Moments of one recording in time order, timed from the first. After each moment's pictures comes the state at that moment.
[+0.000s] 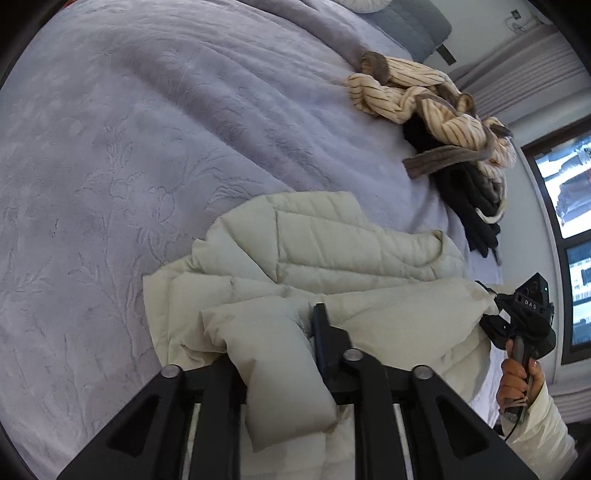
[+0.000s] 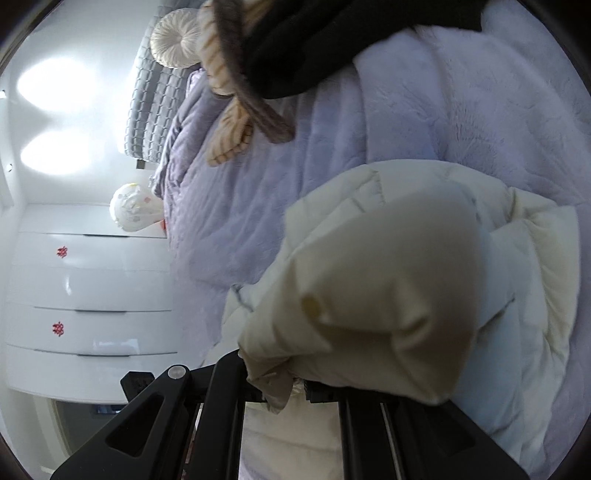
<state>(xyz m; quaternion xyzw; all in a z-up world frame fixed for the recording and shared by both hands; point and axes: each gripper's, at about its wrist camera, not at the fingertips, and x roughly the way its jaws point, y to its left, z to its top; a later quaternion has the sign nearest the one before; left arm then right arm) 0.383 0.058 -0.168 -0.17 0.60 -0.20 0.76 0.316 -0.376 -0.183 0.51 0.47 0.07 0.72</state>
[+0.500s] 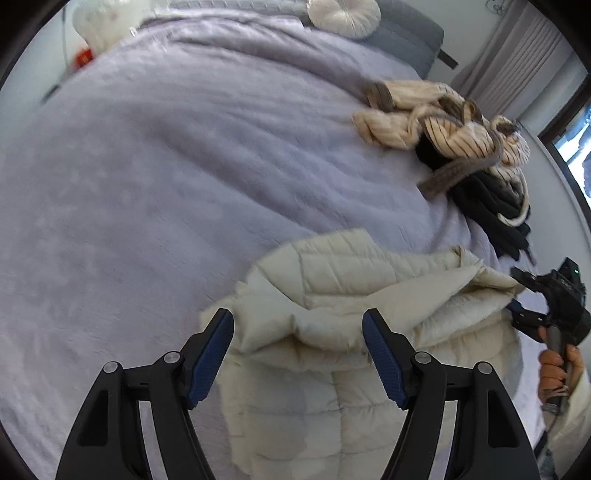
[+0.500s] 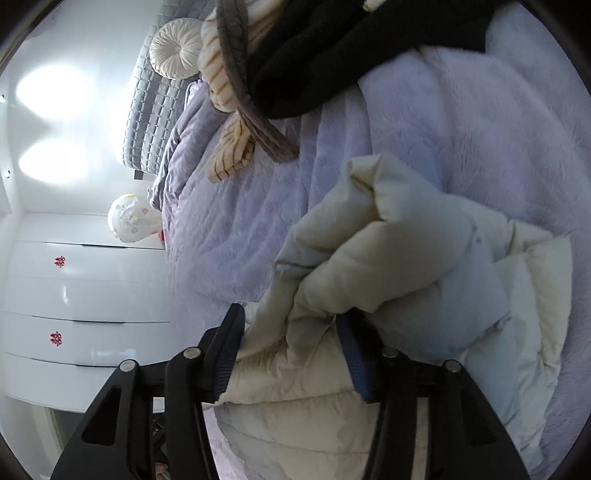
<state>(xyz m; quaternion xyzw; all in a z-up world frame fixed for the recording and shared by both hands) 0.362 0.061 -0.107 -0.07 0.53 -0.13 0.83 0.323 -0.383 -0.162 0.51 0.46 0.05 0.73</state>
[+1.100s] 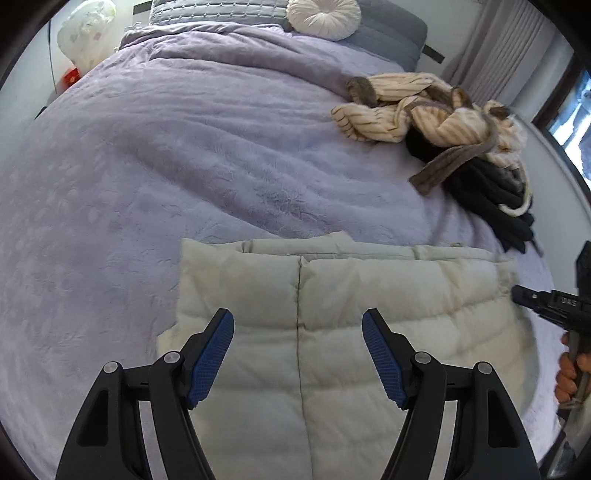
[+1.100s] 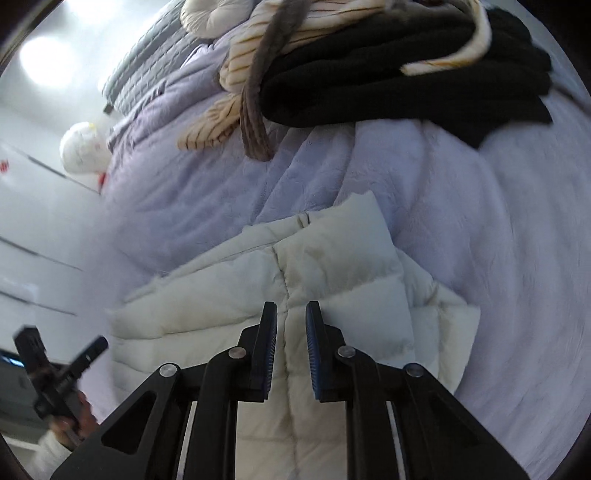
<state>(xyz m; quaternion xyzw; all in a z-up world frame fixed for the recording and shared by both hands) 0.376 0.015 -0.142 -0.04 0.52 -0.14 0.84 0.313 -0.373 -0.139 0.27 0.52 0.00 0.81</state>
